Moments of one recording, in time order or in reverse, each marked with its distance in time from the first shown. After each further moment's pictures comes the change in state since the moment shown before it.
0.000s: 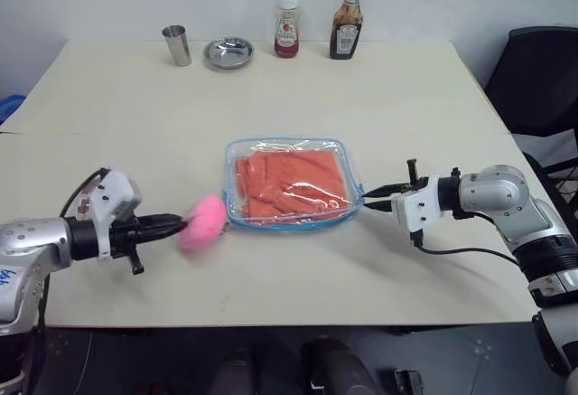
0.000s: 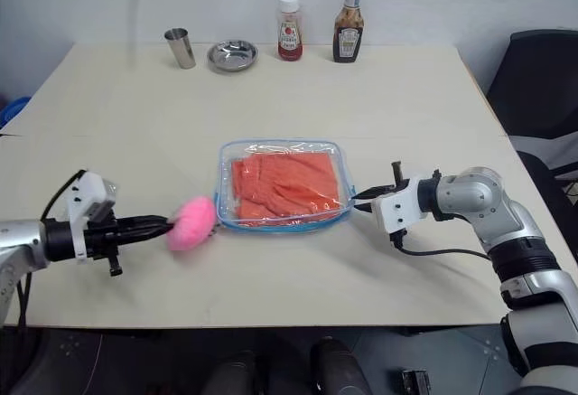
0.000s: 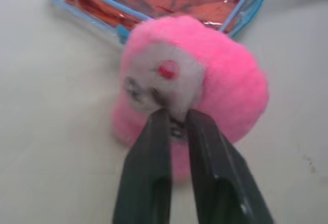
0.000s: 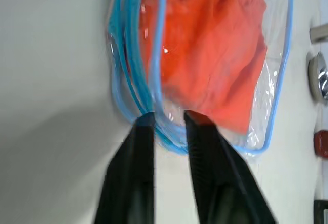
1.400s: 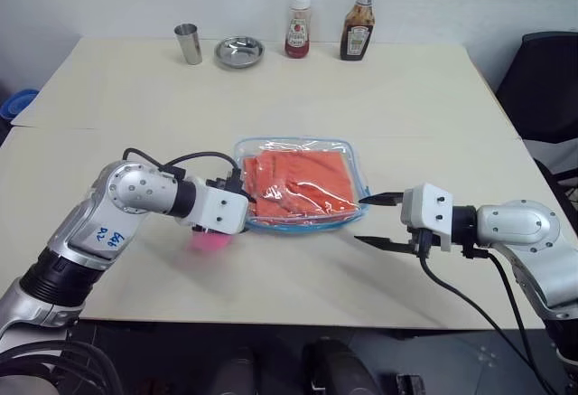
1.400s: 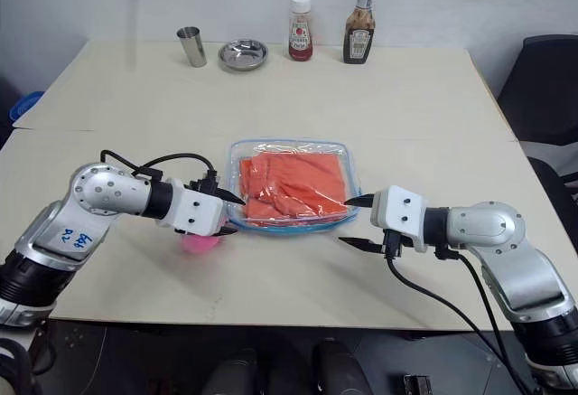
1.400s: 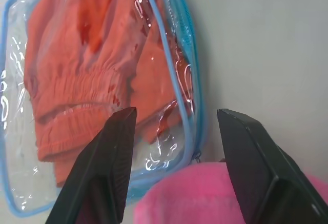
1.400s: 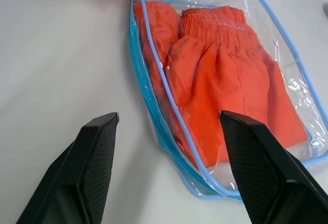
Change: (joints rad) left arm -0.536 0.004 -0.600 0.094 0.532 -0.633 -0.086; right arm 0.413 -0.046 -0.255 -0.847 0.403 0.983 -0.034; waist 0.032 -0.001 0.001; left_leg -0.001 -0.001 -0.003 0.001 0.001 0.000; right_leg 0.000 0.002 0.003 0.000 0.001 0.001
